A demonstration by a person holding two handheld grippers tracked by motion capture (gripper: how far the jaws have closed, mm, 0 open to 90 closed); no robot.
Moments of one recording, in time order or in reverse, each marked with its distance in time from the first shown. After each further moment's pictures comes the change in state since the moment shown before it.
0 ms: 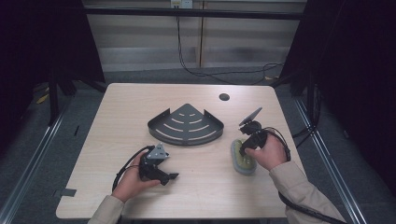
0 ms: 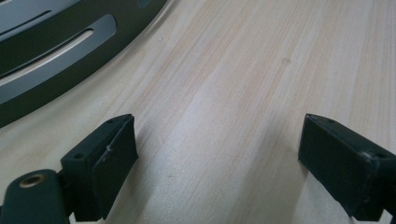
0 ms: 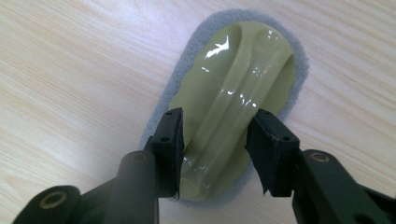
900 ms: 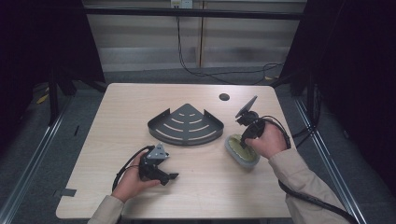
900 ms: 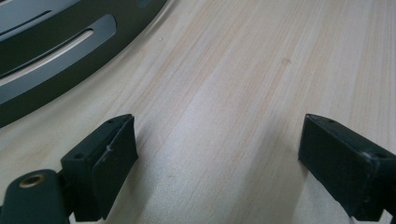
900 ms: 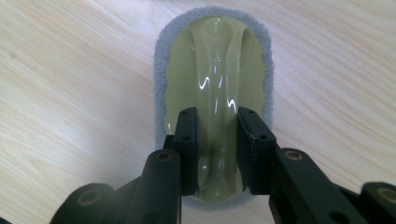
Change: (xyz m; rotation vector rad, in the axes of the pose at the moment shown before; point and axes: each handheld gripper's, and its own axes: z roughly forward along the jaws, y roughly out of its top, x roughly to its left) left arm 0.000 0.000 0.000 0.001 0.001 0.003; right arm 0.002 0.025 -0.027 0.039 0.004 -0.081
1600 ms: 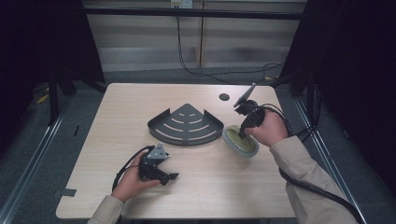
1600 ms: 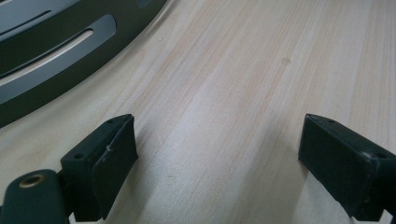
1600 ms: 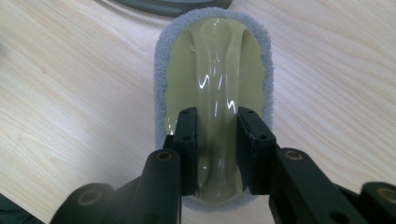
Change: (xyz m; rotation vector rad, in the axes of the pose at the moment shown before) left arm 0.000 0.000 0.000 0.003 -0.002 0.001; right arm -0.003 0.022 -0.027 -0.016 0.017 -0.048
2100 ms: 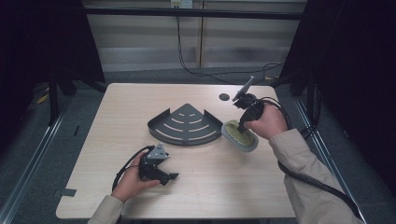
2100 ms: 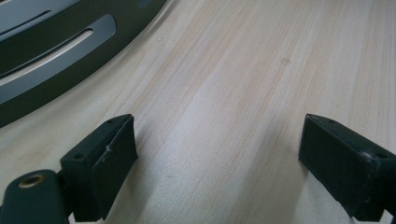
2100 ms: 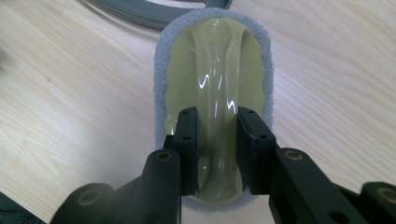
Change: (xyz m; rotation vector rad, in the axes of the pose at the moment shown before) left arm 0.000 0.000 0.000 0.000 0.001 0.000; right arm -0.003 0.014 -0.011 -0.008 -0.006 -0.016
